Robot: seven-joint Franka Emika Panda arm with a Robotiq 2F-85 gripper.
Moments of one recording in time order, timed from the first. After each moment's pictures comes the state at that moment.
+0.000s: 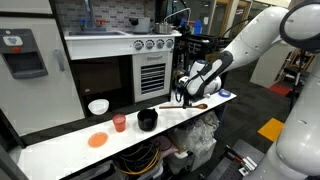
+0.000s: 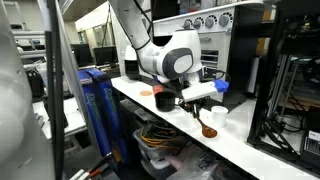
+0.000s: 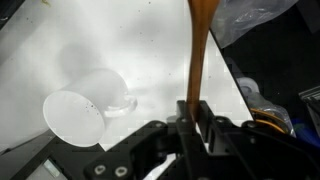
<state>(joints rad) -0.06 0.11 -0.09 -2.52 0.01 2.86 -1.09</state>
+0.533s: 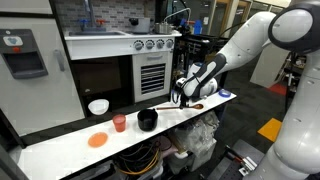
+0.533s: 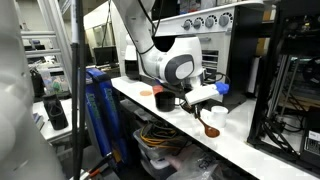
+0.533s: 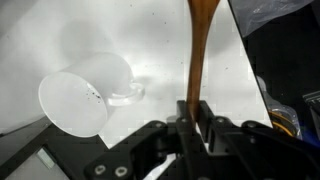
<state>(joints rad) -0.12 0.18 -0.01 -2.48 0.05 2.92 -1.17</state>
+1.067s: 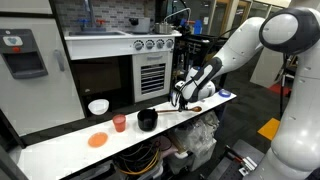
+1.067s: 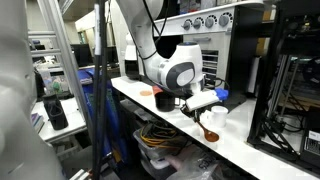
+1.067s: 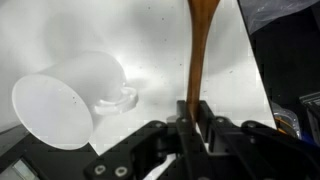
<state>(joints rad) -0.19 0.25 0.07 -2.45 0.05 2.96 -1.20</state>
